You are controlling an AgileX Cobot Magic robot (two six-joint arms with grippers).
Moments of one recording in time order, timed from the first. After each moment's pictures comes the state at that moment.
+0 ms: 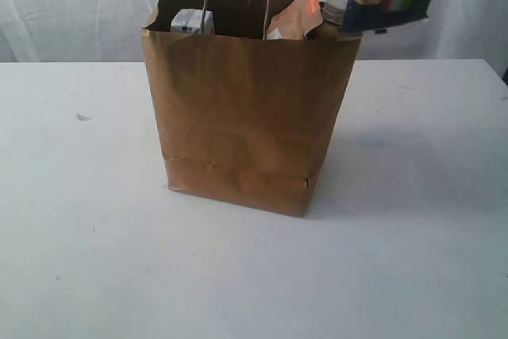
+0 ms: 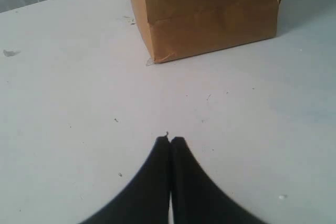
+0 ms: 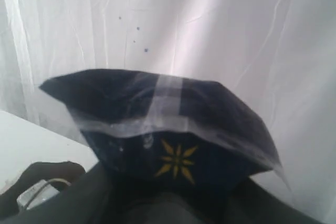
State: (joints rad) left arm -0.52 0.01 0.02 -0.12 0.37 0.20; right arm 0.45 1.26 -1.67 -0.08 0.61 -0.03
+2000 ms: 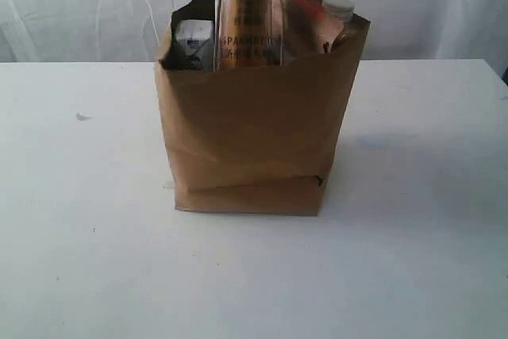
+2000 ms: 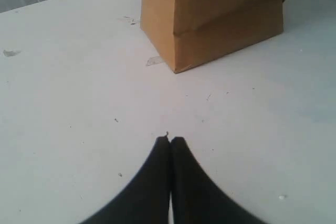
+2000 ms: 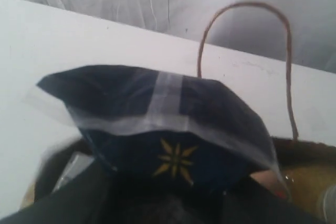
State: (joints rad) left arm -0.52 0.01 0.02 -0.12 0.37 0.20; right arm 0.67 1.85 -2.02 -0.25 0.93 0.41
